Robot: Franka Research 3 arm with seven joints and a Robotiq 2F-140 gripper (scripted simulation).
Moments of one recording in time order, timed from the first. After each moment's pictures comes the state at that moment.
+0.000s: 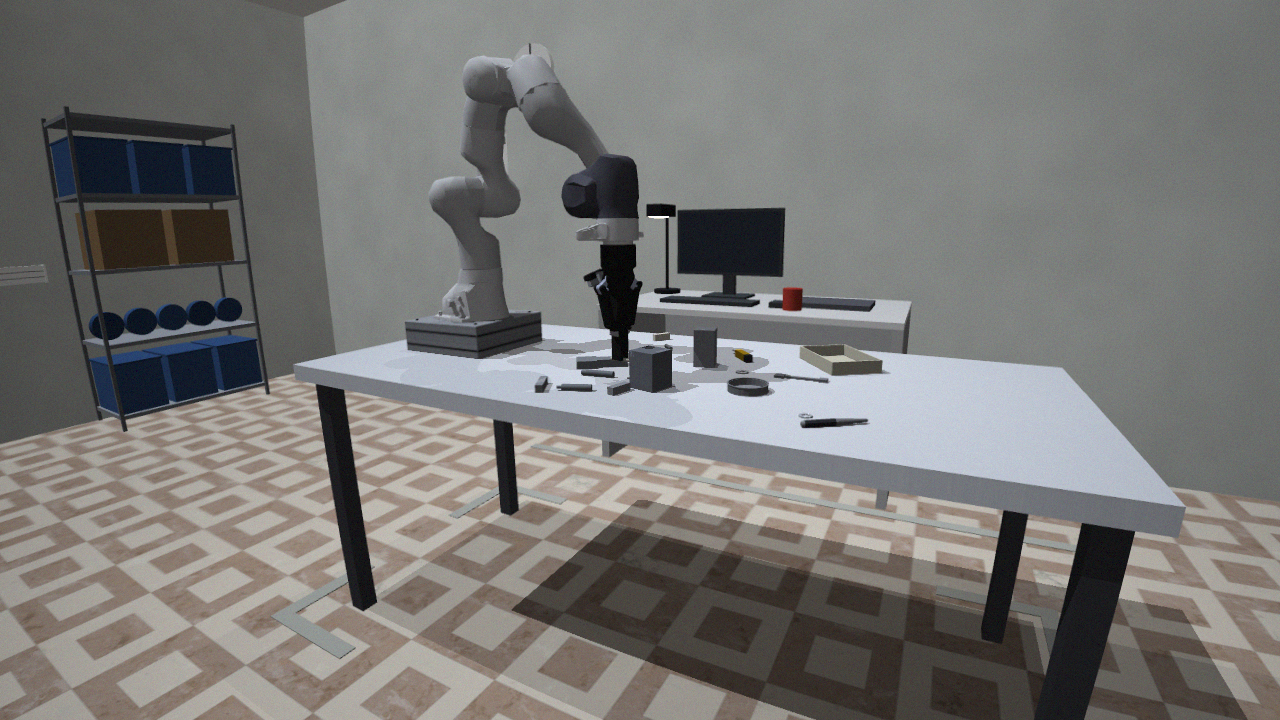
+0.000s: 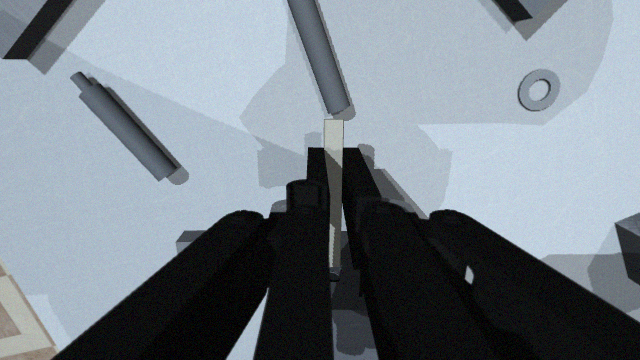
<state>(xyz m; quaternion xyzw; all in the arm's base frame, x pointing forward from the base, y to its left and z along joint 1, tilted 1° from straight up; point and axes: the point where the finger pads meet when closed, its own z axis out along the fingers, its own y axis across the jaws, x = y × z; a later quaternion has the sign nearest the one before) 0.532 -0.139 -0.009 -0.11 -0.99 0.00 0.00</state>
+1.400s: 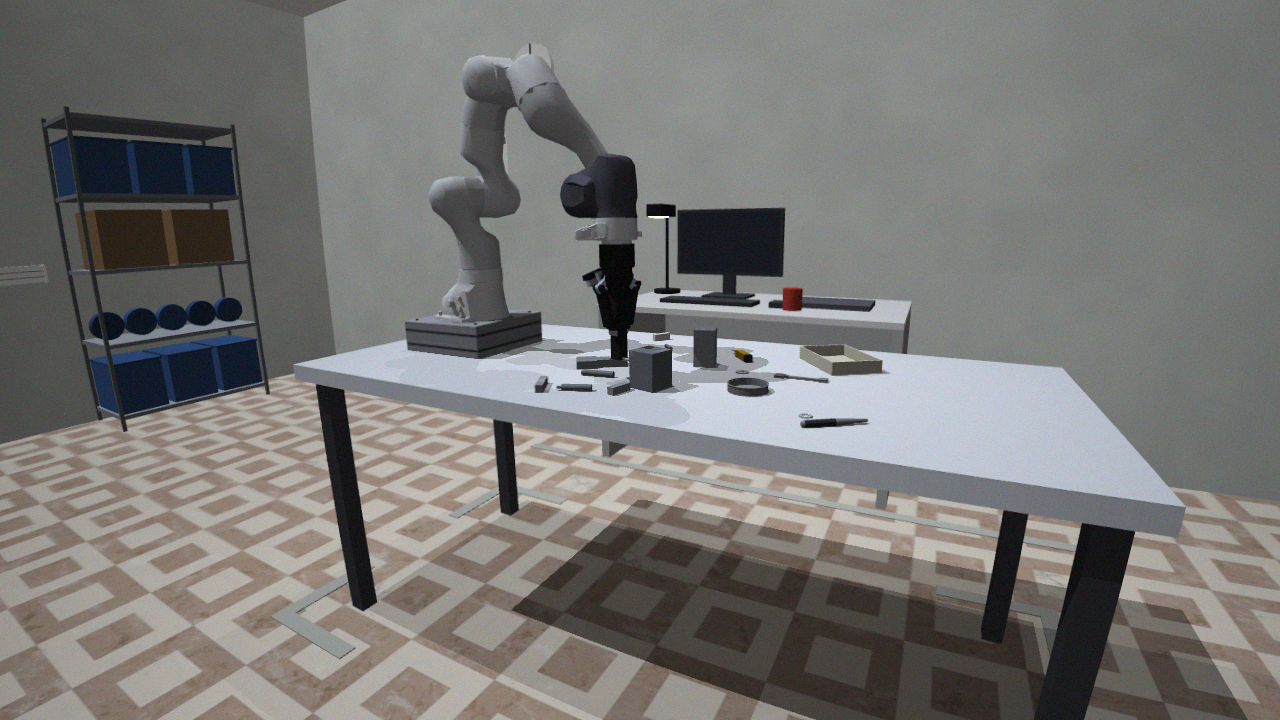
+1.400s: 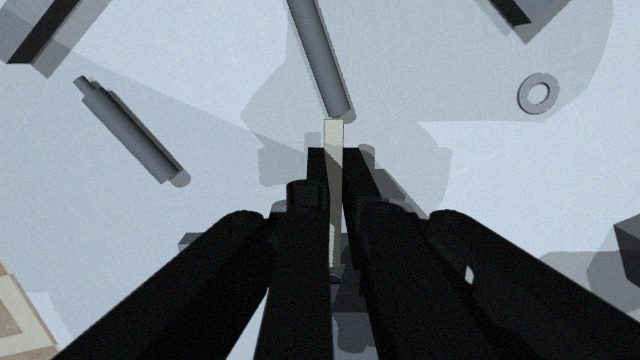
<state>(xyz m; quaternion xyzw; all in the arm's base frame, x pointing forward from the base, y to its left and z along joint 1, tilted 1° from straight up) 0.529 -0.139 -0.008 -0.11 -0.99 0.00 0.00</state>
